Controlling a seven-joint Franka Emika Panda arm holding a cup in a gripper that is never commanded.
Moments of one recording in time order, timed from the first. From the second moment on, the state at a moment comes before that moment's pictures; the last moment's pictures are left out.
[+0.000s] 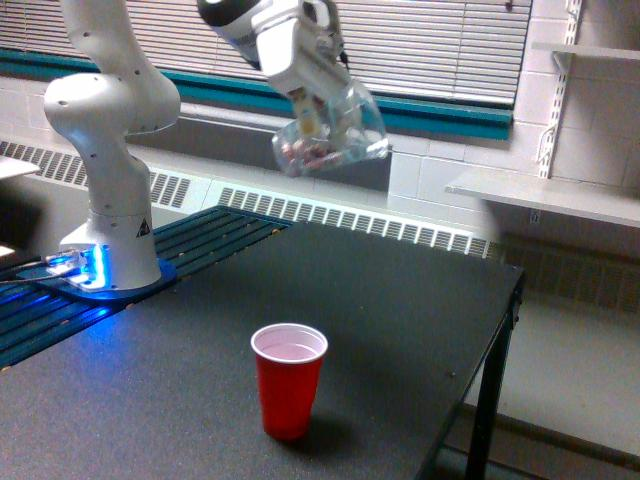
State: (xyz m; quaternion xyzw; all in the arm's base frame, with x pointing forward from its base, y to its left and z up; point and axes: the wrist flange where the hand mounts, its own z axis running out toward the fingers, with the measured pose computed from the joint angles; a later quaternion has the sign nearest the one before) arm 0.451 -0.137 0.454 0.88 -0.36 0.28 0.09
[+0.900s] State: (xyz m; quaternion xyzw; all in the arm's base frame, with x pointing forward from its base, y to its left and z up) arm 0.387 -0.194 0.370 0.88 -0.41 0.21 0.13
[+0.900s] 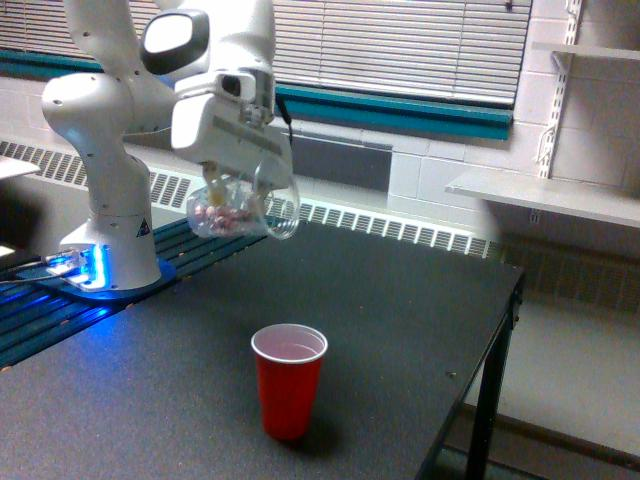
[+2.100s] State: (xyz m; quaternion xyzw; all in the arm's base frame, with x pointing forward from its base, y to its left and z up) arm 0.407 -0.233 0.307 0.90 -0.38 0.14 0.17
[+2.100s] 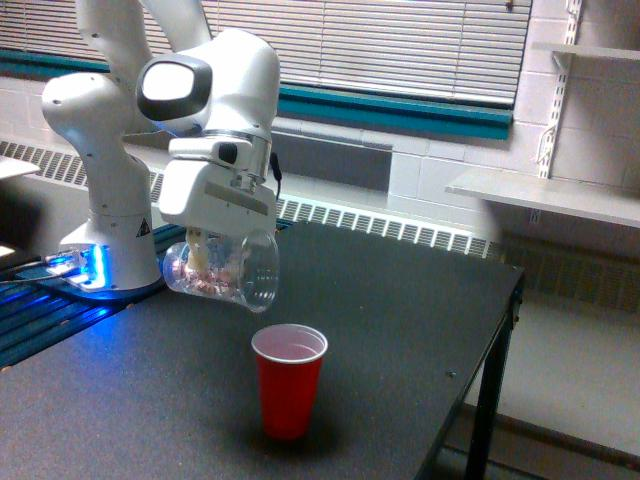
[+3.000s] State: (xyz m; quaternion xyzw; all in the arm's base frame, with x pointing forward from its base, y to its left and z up) arm 0.421 -0.216 0.296 0.92 -0.32 0.09 0.21
